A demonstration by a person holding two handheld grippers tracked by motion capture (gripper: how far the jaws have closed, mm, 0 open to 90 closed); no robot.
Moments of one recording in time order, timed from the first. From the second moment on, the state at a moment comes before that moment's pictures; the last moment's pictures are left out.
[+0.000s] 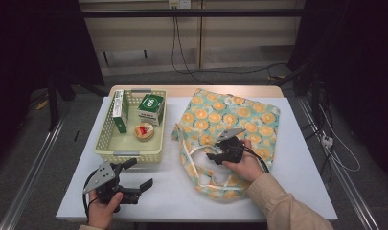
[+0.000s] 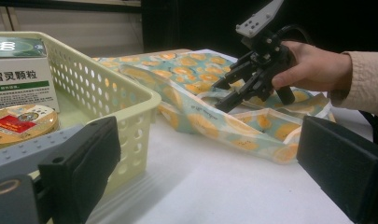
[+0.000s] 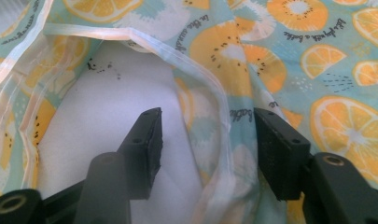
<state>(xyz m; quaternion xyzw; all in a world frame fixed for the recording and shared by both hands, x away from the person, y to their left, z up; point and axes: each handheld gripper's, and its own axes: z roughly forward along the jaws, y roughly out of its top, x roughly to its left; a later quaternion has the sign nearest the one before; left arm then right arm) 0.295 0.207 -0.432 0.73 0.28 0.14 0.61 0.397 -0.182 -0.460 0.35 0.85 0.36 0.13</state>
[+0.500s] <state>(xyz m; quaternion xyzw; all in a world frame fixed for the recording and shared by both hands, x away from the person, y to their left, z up) 0.295 0.207 -0.432 0.72 0.28 0.14 0.61 0.412 -0.190 -0.460 0.36 0.85 0.36 0.16</state>
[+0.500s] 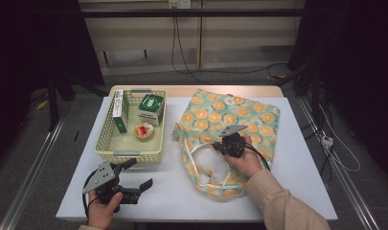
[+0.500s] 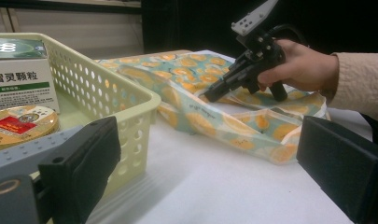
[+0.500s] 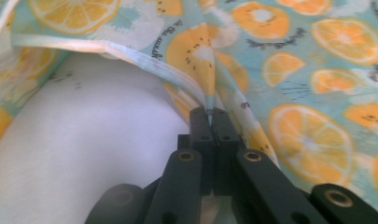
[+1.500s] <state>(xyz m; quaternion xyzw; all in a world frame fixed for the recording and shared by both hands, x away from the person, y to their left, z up) 0.294 0.206 -0.431 0.72 0.28 0.14 0.62 0.378 -0.179 -0.416 0.35 0.84 0.39 0.14</state>
